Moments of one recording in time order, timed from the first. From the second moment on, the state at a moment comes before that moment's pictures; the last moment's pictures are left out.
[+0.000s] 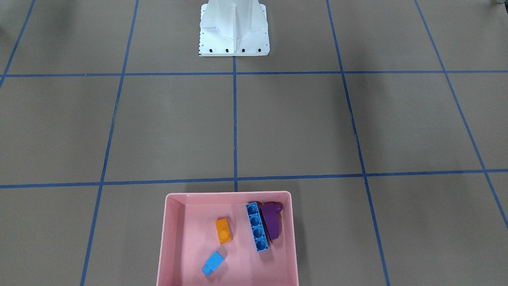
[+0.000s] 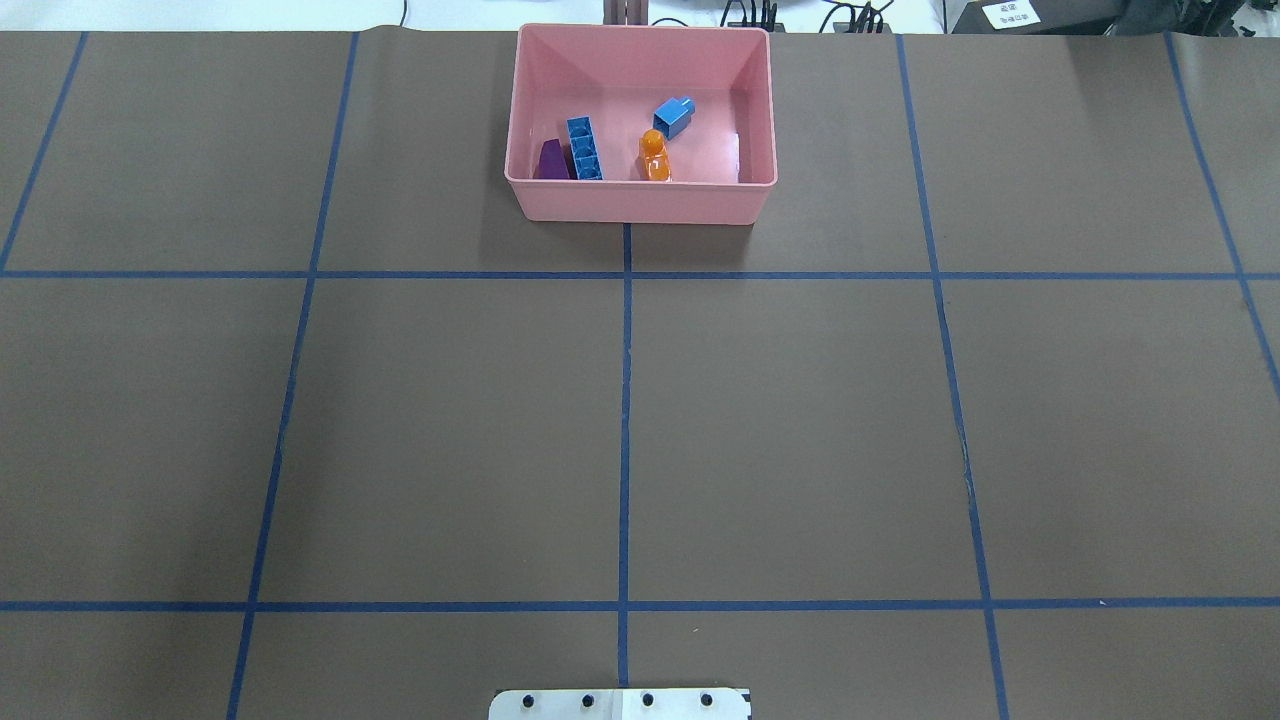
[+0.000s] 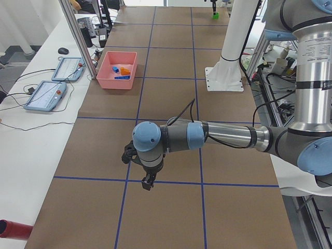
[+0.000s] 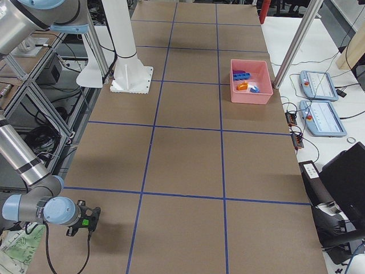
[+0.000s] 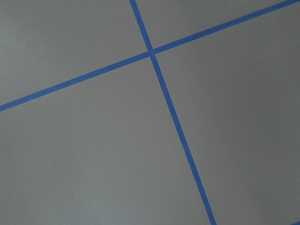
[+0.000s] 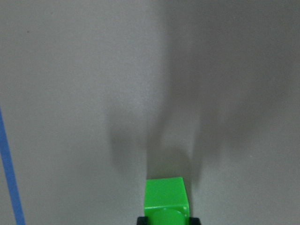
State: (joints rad) left arm -1.69 -1.50 -1.75 -1.31 -2.36 0.54; right arm 1.42 -2.40 1.40 -0.70 2.47 0.06
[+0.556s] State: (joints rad) left arm -1.69 -1.45 -1.75 -1.31 -2.36 0.52; right arm 1.44 -2.41 1.51 -0.70 2.46 0.08
